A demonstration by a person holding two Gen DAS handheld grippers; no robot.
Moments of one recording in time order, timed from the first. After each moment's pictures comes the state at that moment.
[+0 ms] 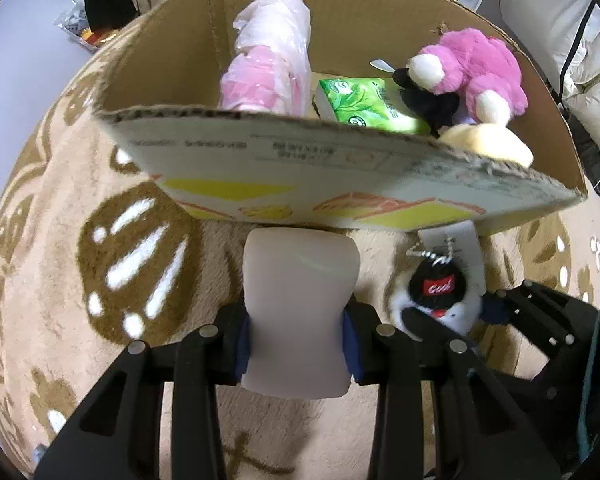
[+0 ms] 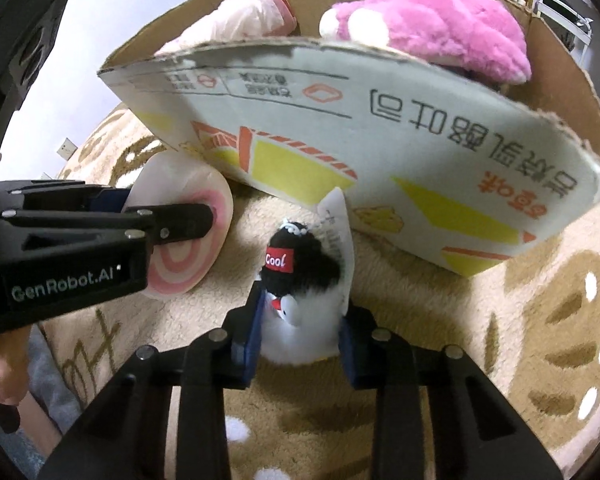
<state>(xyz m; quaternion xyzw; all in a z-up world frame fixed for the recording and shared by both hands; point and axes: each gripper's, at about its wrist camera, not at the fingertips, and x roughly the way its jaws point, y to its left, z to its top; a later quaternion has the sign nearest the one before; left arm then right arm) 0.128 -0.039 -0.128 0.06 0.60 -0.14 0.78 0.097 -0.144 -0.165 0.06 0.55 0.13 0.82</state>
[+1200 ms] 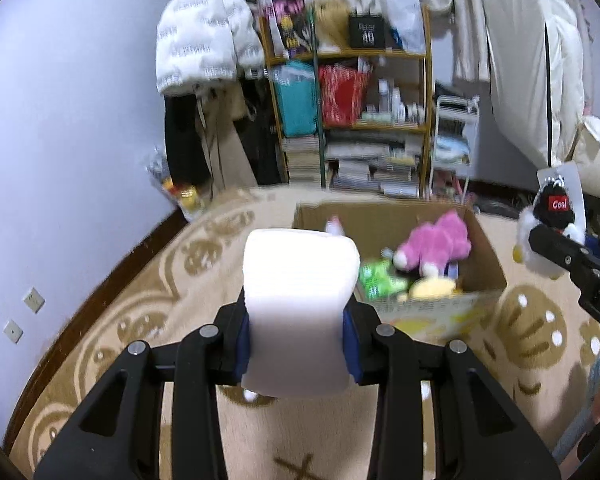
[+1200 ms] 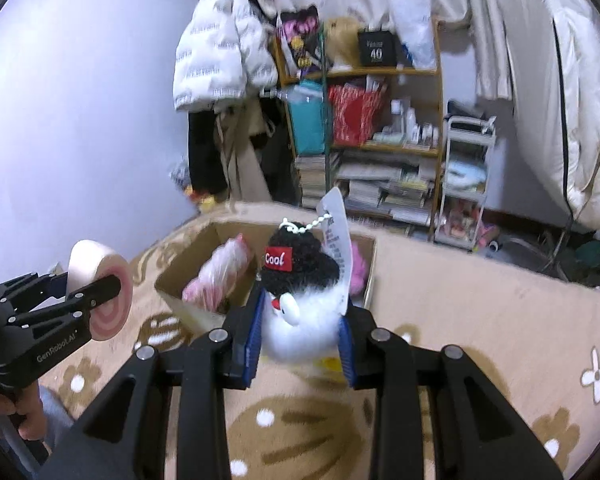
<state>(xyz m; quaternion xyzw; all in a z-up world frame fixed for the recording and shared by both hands) 0.051 -0.030 0.031 0.10 0.31 -0.07 0.94 0.030 -0.203 0.000 0.08 0.29 0.02 0.95</state>
